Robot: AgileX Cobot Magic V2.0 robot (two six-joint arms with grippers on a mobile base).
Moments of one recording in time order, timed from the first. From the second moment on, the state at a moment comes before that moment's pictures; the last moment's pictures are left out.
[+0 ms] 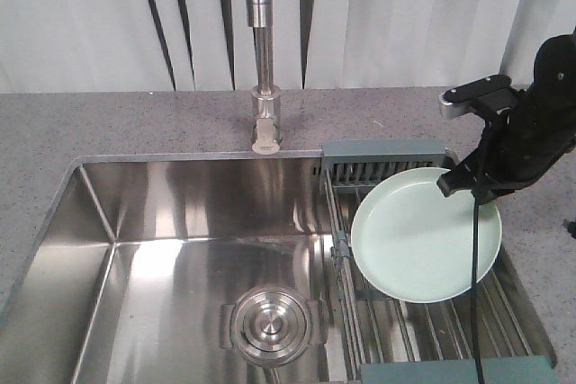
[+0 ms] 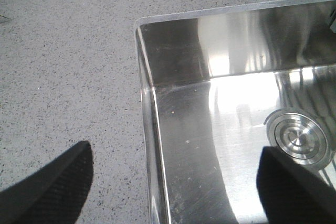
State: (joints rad) left arm -0.10 0.64 -0.79 0.00 0.90 0.01; right arm 0.09 1.73 -1.37 -0.03 1.02 -0.25
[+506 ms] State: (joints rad) left arm -0.10 0.64 -0.79 0.00 0.90 0.01; right arm 0.09 1.84 -1.37 -0.03 0.99 -0.23
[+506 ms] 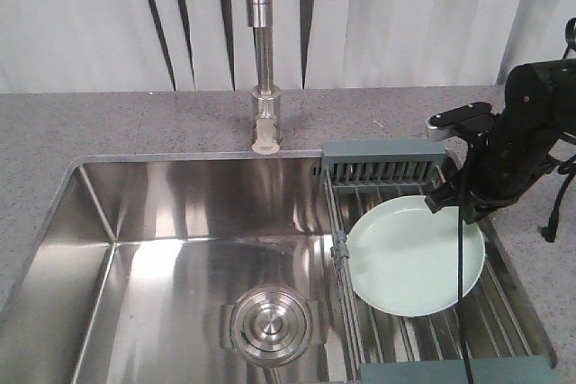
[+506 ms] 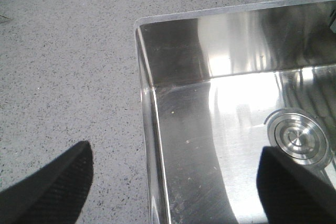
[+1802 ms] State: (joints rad) left arm -0.10 0.64 -0.79 0.00 0.90 0.01; right arm 0.09 0.60 -0.79 0.07 0.91 -0.10
